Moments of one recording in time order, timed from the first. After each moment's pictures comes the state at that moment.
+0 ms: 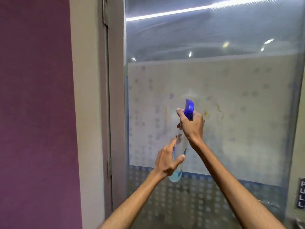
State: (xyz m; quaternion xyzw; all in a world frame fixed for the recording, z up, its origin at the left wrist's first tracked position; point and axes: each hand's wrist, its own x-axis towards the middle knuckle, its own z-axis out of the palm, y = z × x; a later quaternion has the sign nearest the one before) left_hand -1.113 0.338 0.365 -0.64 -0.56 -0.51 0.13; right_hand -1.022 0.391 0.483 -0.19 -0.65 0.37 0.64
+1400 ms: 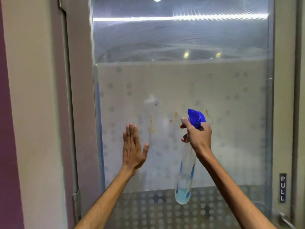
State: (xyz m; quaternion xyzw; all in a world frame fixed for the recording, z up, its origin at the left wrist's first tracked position) left_hand -1.271 0.428 0.388 -0.55 -0.58 -0.44 0.41; right_hand -1.020 0.424 0.478 -0.28 -0.57 0.35 0.69
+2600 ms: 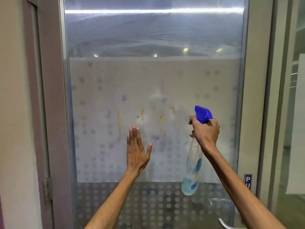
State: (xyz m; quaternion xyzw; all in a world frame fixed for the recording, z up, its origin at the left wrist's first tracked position) left_hand -1.123 0.491 0.359 -0.51 -0.67 -0.41 0.36; right_hand -0.882 0.517 0.481 -0.36 -0.58 0.27 0.68
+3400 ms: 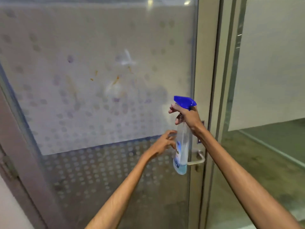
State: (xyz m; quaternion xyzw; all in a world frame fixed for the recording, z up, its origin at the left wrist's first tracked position) left_hand -0.900 0.499 0.297 -0.61 -0.49 -0.44 -0.45; right_hand -0.765 0.535 0.378 -0.28 -0.64 0.46 0.55
